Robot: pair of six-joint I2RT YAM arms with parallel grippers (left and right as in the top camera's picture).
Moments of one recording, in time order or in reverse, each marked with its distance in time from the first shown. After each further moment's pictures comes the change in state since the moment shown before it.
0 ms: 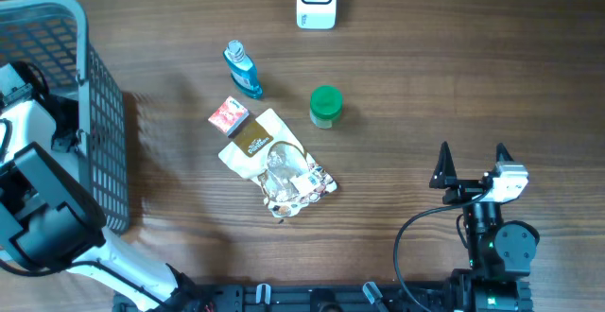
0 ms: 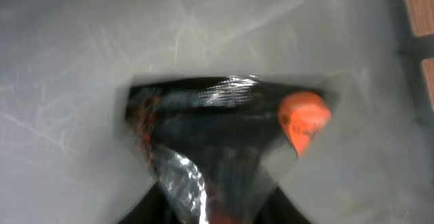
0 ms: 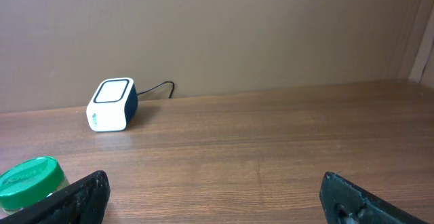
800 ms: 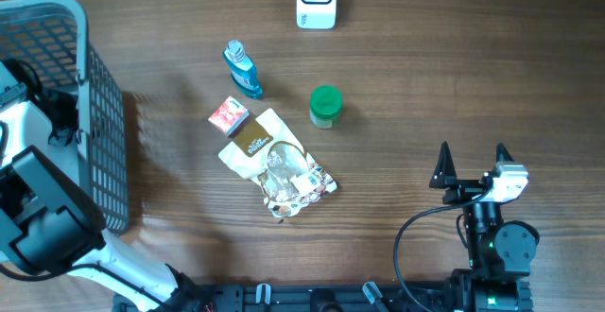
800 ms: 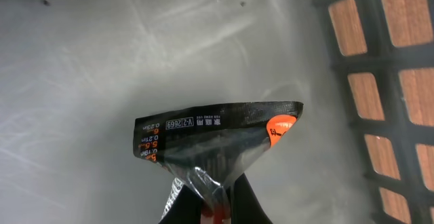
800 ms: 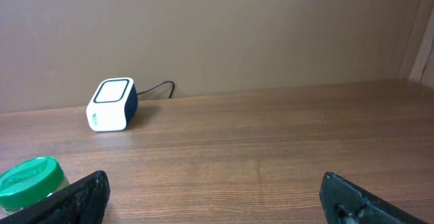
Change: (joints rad) left arm 0.010 -0.014 0.005 0.040 0.094 -0.014; right arm 0.000 0.000 0.000 0.000 0.000 0.000
